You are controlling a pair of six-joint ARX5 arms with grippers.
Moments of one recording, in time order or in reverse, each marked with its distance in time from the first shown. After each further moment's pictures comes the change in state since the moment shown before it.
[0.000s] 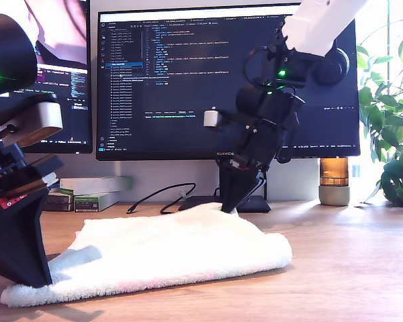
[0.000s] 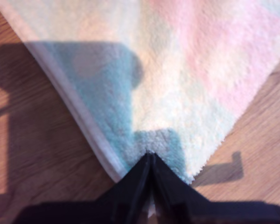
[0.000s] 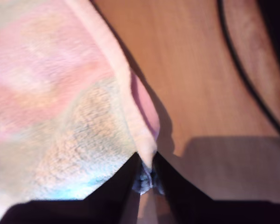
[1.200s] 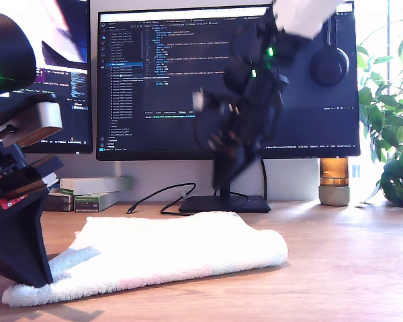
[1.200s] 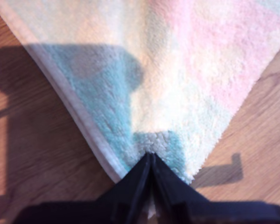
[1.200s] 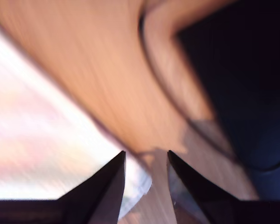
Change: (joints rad) left arm 0.002 0.000 -0.005 0.025 0.010 0.000; right arm 0.037 0.000 0.186 -0.063 0.076 0.292
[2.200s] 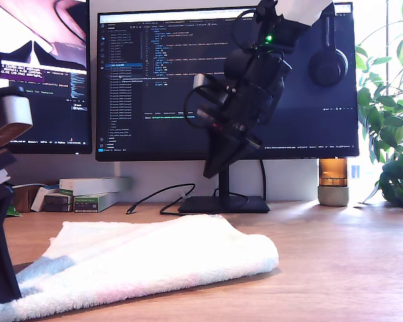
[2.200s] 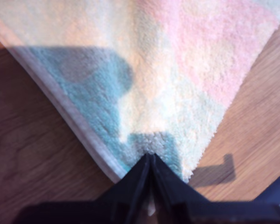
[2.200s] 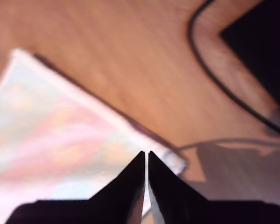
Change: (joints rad) left arm 0.005 -0.162 -0.074 -0.055 0.048 0.000; right arm 0.002 -0.010 -0.022 -0.048 -0.137 0.150
